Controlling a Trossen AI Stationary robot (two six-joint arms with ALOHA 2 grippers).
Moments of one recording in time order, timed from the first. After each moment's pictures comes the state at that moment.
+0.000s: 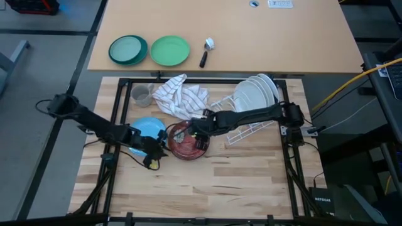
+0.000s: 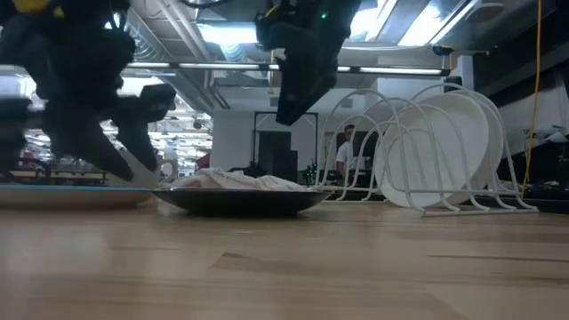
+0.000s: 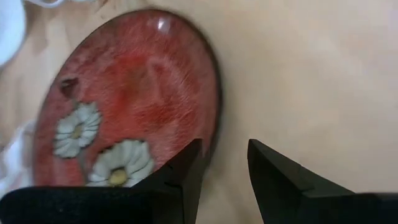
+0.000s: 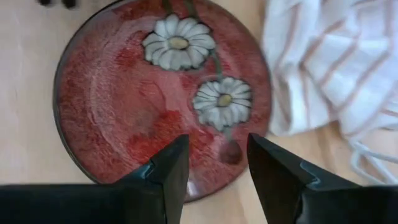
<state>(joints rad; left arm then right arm) -0.31 1.23 0.40 0.03 -0.20 0.43 0.07 1.98 1.69 -0.83 0.24 0.23</state>
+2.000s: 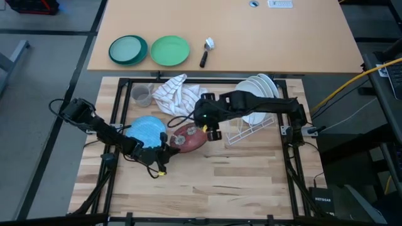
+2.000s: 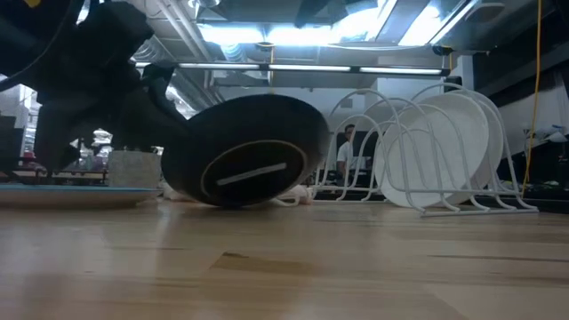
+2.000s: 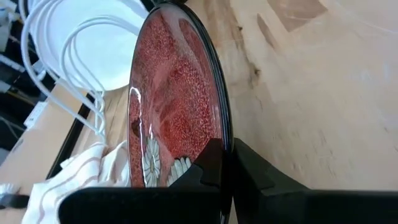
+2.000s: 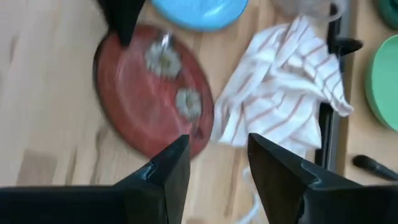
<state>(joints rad) -0.49 1.51 0.40 0.59 -0.71 0.31 0.06 1.94 2.17 -1.29 0.19 -0.25</state>
